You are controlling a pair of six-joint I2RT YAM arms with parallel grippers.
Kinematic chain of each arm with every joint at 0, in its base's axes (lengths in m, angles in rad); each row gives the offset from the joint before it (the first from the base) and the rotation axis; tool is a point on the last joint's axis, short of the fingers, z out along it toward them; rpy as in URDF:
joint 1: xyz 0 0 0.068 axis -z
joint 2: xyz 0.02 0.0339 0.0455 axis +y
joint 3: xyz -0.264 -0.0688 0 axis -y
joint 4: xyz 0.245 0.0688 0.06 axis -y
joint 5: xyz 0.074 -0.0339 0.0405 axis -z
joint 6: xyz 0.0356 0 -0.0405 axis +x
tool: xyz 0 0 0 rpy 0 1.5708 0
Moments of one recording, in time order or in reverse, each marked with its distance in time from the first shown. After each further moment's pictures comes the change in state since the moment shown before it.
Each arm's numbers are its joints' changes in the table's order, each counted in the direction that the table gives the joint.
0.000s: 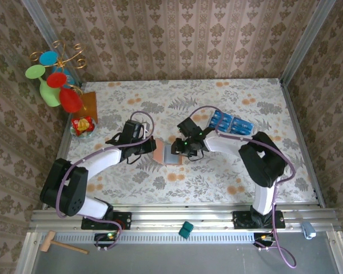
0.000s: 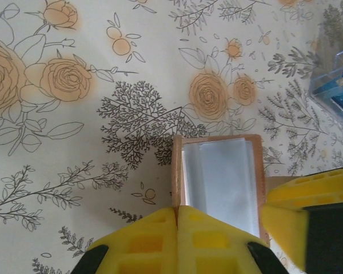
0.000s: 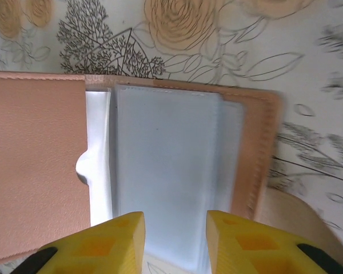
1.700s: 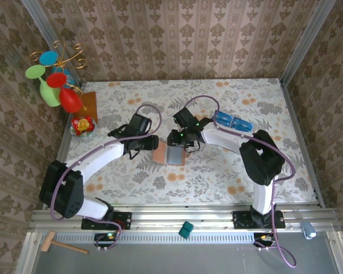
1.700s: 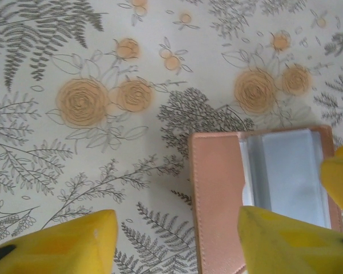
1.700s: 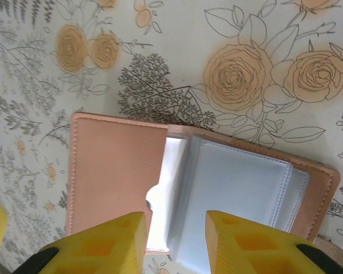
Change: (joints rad) left arm 0.108 -0.016 0.219 -0.375 -0.314 0.155; right arm 0.013 0.021 0.182 -0.140 0.027 -0.086
